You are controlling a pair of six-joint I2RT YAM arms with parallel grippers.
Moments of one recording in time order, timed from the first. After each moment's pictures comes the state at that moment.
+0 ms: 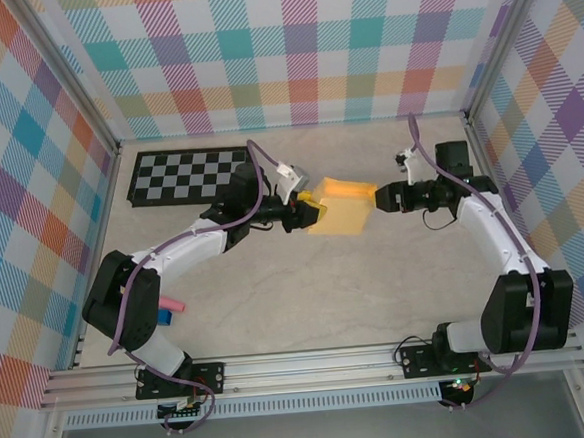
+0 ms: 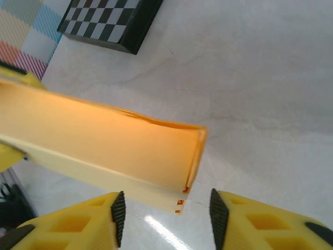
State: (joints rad) left arm -0.58 1.61 1.06 0.13 0.69 -0.02; right arm 0.02 1.33 1.08 -0.68 -0.76 -0.11
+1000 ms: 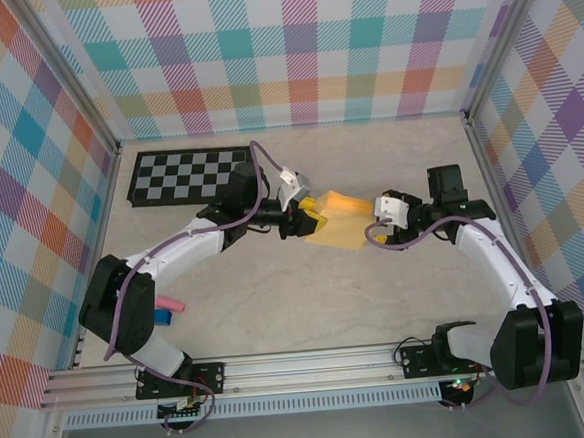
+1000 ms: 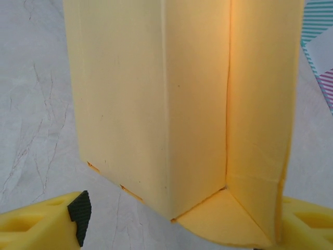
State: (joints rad) left arm -0.58 1.58 1.08 0.03 0.84 0.12; right arm 0.10 1.18 0.89 -0.68 -0.64 -1.25
